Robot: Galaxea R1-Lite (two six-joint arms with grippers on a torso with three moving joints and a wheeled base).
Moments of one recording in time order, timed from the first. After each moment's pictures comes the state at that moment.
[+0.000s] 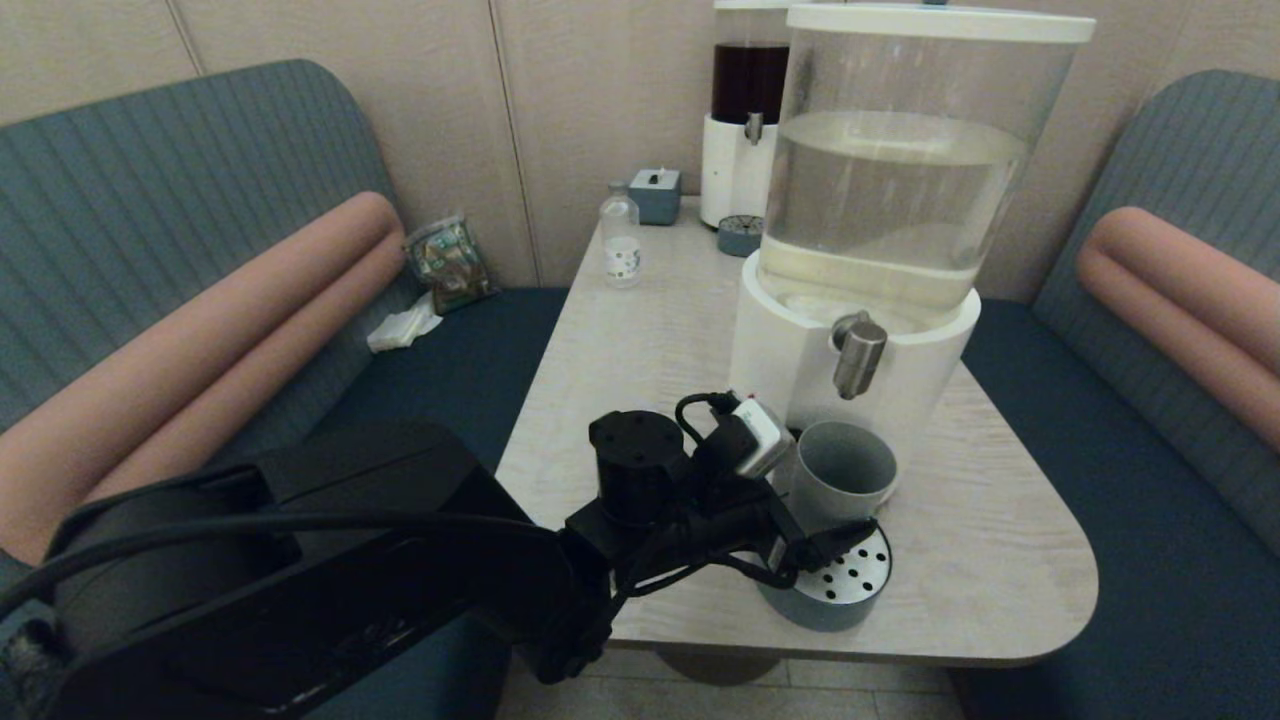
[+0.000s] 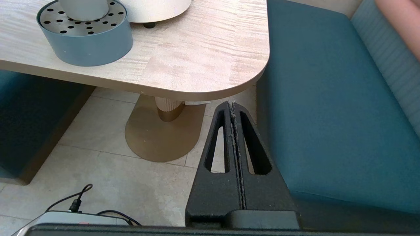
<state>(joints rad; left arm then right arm) -0.75 2.30 -1.09 -1.25 -0.42 0.18 0.01 0.00 -0.03 0.08 0.01 -0.08</state>
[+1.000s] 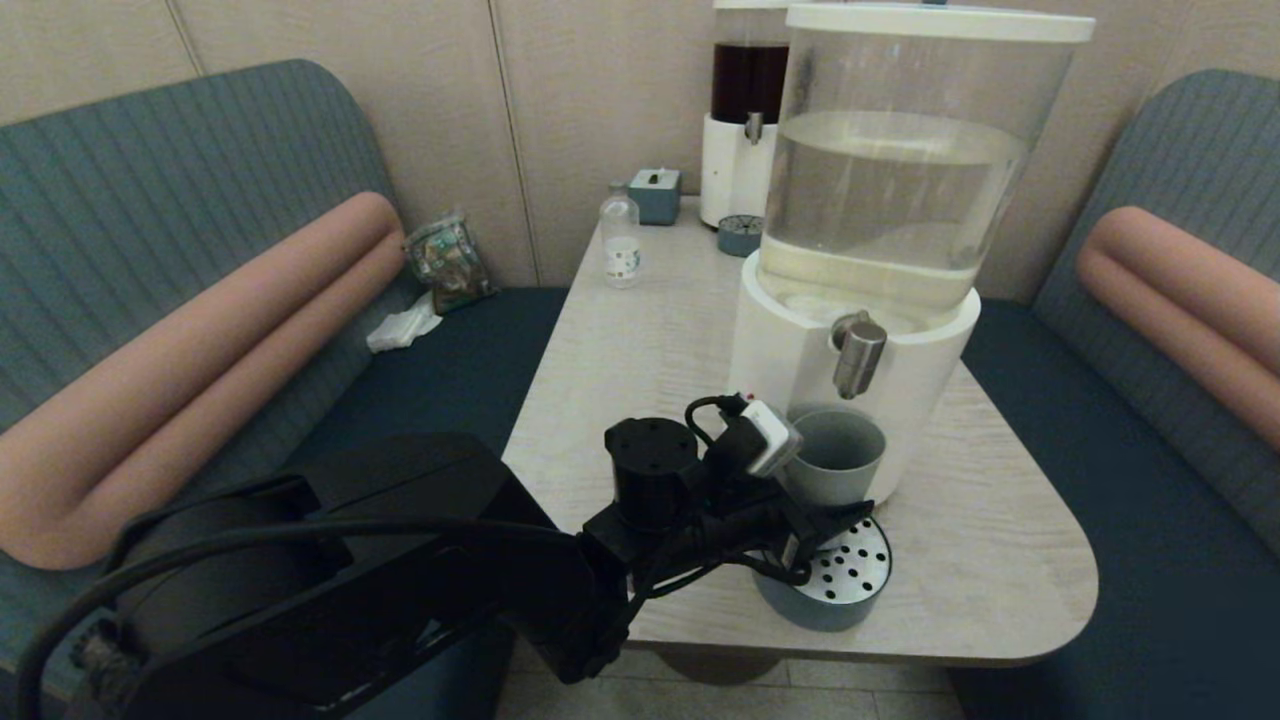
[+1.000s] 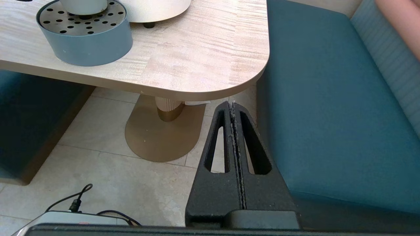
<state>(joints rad) -0.77 2.34 -1.13 -1.28 -0.39 0.14 0.01 0.00 -0.03 0.08 0.01 -0.08</state>
